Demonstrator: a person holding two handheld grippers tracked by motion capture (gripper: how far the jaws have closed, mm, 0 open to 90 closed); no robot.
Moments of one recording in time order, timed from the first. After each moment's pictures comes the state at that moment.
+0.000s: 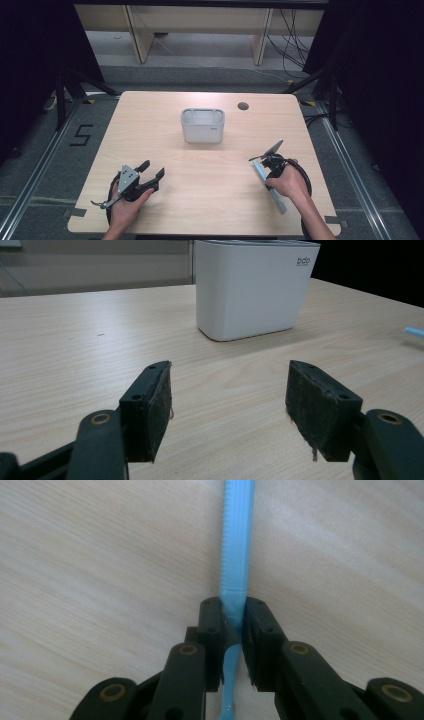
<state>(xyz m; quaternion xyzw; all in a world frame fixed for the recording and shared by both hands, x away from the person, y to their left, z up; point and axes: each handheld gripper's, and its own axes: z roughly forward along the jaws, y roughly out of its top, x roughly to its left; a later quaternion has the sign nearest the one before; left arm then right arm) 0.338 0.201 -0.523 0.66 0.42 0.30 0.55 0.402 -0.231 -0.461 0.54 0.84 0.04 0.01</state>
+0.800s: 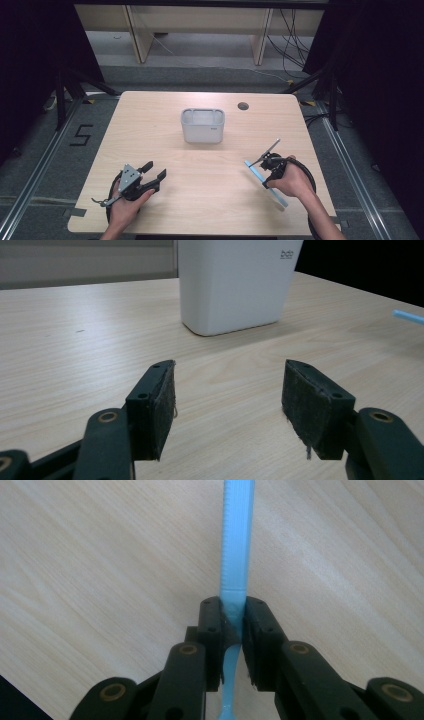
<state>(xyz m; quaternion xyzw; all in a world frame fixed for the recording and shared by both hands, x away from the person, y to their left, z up) 0.339 0.199 -0.522 0.68 0.40 0.26 0.55 0.395 -0.229 -0.450 0.41 0.91 0.08 0.02</state>
